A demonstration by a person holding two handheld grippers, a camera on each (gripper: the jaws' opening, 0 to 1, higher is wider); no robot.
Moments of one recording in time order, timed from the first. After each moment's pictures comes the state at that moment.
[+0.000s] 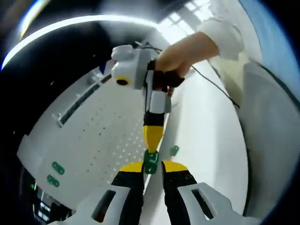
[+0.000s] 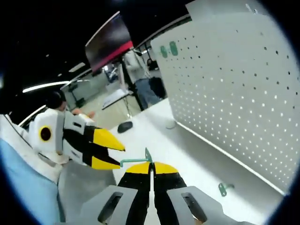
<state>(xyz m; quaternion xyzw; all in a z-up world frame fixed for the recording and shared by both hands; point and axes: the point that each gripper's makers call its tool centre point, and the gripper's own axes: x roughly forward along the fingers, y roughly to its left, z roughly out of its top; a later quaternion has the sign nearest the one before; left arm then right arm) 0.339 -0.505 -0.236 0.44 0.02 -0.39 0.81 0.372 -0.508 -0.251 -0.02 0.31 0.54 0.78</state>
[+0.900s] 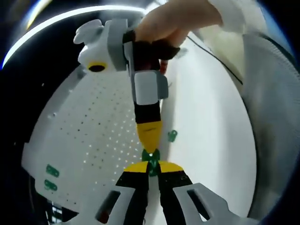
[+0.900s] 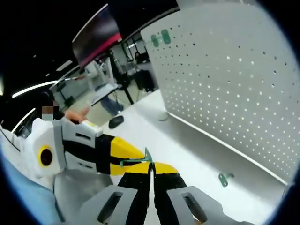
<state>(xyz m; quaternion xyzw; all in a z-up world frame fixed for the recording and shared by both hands) 0.357 -0.508 -0.261 0.49 0.06 -0.36 0.79 0.369 -0.506 -0.260 -0.04 0.34 0.49 0.80</state>
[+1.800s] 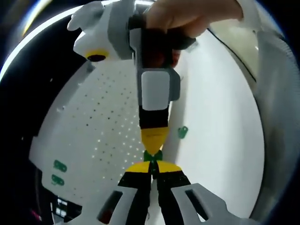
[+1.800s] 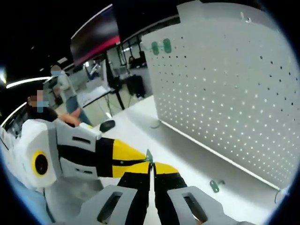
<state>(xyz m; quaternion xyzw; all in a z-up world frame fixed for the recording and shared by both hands) 0.366 -0.503 -0.252 0.49 0.06 -0.31 0.81 0.374 -0.503 -0.250 -0.07 0.29 0.46 0.83</state>
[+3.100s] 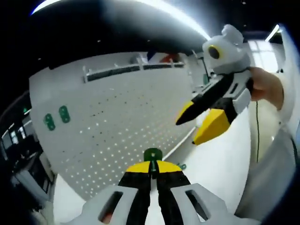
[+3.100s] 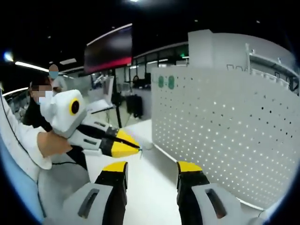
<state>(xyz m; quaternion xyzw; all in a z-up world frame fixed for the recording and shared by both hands) 0.384 -0.470 -0.206 0.13 0.07 -0.30 0.94 0.368 -0.531 -0.190 -0.09 0.15 0.46 0.87</state>
